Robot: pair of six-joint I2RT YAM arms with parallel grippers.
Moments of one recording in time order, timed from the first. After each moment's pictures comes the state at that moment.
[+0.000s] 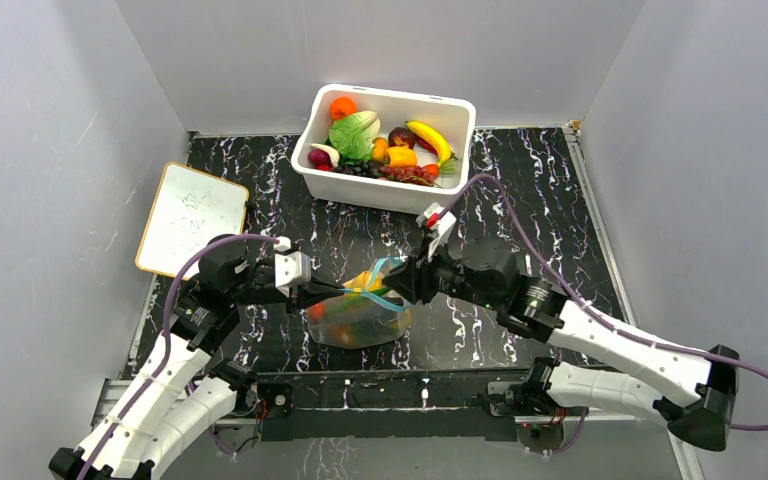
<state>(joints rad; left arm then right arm) -0.46 0.67 0.69 -0.32 0.96 0.34 1.00 0.94 0.81 -0.13 -0.07 0.34</state>
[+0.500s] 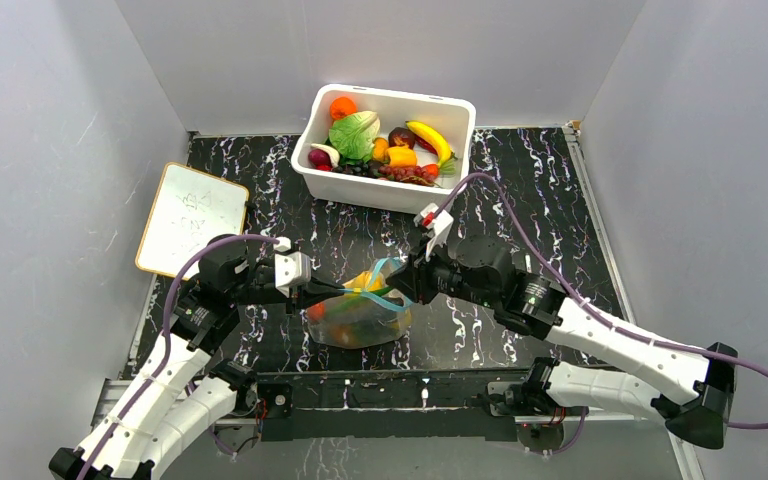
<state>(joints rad) -0.46 0.67 0.69 -0.32 0.96 0.34 1.00 0.94 0.87 -0.22 -0.04 0.34</state>
